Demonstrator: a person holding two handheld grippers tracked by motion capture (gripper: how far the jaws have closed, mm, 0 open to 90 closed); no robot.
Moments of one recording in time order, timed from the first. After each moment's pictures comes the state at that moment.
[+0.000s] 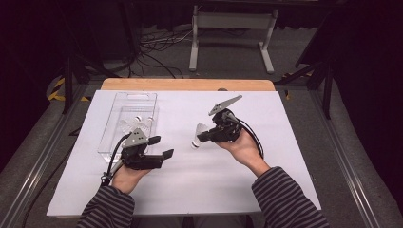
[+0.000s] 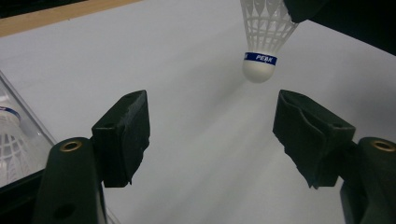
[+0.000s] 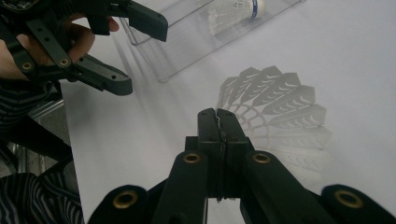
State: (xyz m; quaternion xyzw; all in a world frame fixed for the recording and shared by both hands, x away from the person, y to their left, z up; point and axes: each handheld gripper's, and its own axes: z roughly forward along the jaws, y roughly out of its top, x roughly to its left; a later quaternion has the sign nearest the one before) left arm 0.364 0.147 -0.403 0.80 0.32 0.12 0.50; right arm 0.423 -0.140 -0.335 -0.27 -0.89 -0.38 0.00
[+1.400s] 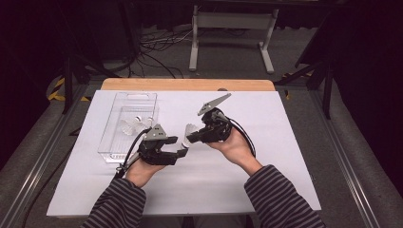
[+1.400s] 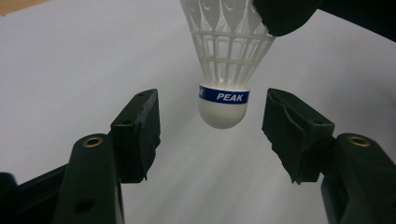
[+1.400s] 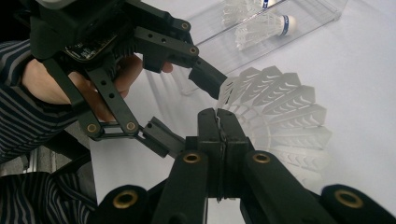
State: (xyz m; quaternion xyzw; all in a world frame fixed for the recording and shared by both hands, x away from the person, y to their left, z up) left arm 0.380 0.107 -0.397 0.83 0.28 0.08 0.47; right arm 0.419 -0.113 -0.327 -0.23 -0.89 -0.39 0.01
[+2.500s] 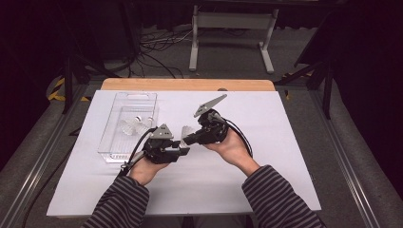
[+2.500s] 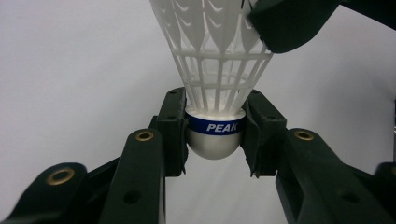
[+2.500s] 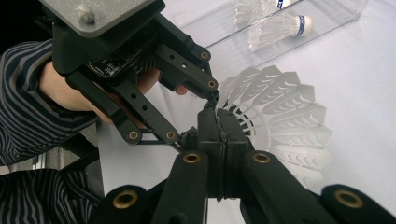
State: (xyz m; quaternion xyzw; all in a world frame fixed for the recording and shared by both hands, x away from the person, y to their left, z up) left arm 0.386 0.098 -0.398 0.85 0.27 0.06 0.45; right arm 0.418 -0.104 -0.328 -0.22 -0.89 -0.39 0.03
